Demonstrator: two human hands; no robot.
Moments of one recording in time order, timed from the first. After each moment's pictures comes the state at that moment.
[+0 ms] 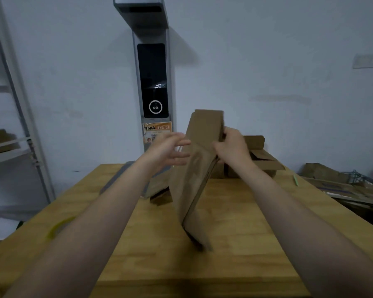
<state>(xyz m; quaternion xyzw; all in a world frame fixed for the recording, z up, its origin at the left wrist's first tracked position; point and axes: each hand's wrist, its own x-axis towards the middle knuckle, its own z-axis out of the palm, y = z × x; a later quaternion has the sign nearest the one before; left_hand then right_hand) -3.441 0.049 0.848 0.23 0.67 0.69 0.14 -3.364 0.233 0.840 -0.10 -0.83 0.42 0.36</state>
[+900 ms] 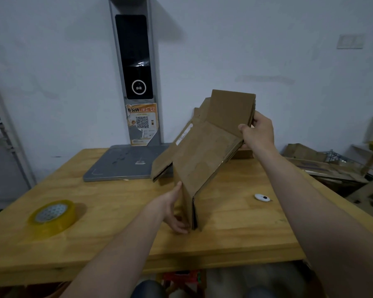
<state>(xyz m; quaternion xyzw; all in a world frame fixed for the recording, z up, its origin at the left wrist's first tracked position) -3.428 0.101 0.662 -0.15 0.64 0.60 0.46 -3.325 0.319 0.807 -0.17 -0.73 0.49 0.45</state>
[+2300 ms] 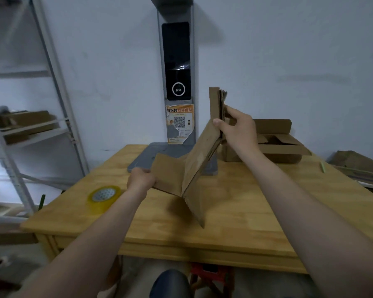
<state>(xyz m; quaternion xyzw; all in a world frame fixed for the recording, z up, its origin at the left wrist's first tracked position) -3.450 -0.057 0.708 -0.06 0.83 0.55 -0.04 -3.358 0.195 0.814 0.01 -0.78 0.46 0.41</state>
